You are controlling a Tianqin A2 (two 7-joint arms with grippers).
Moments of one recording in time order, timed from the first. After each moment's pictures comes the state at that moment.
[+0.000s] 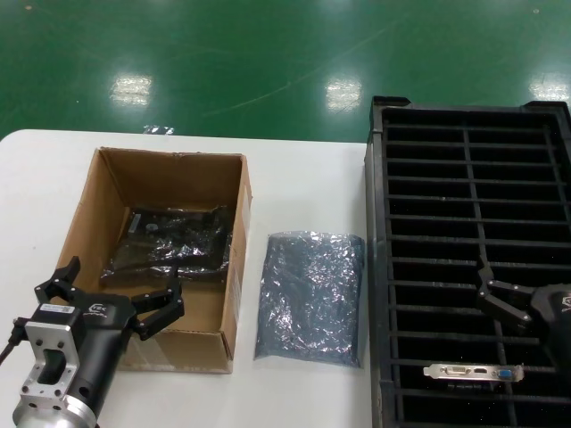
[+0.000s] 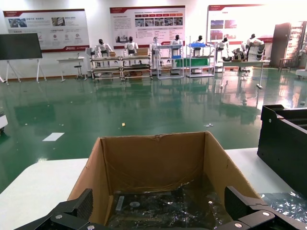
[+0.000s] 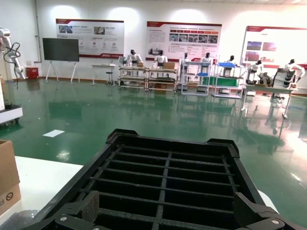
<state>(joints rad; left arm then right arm) 0.00 -0.30 1.60 -1.62 -1.76 0.01 -0.01 0.05 0.32 -1.64 1.60 1.78 -0.05 0.03</state>
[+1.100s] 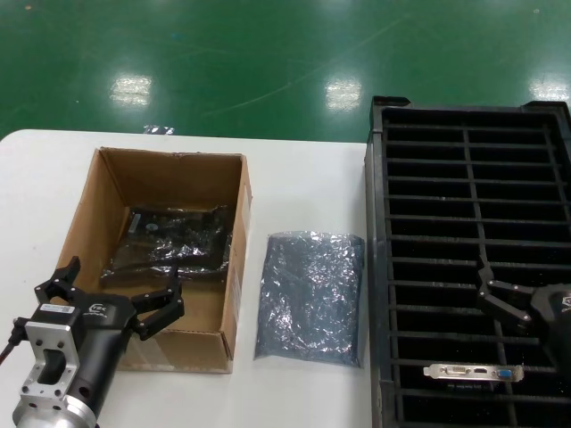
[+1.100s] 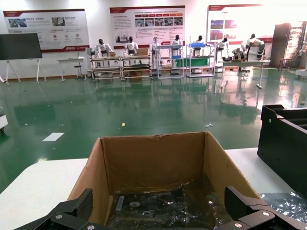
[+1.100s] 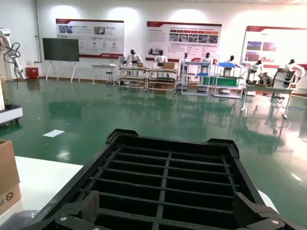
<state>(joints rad) 0.00 -0.30 1.60 -1.62 -1.76 0.01 -0.01 0.05 0.32 -1.64 1.60 1.78 -0.05 0.03</state>
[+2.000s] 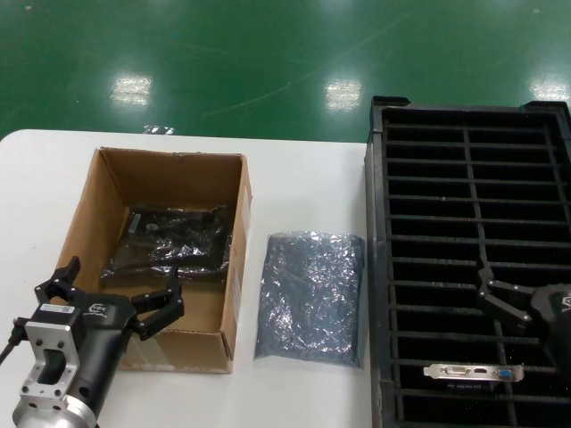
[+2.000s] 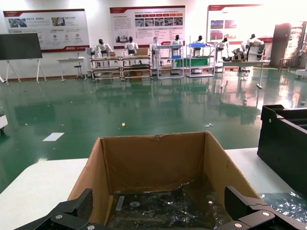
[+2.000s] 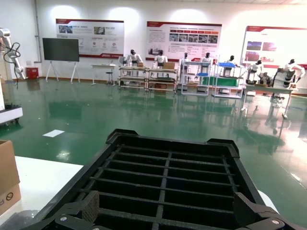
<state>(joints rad) 0.00 -0.30 1.60 -1.62 -1.76 0.01 -0.01 0.05 0.32 -1.64 1.60 1.78 -0.05 0.03</state>
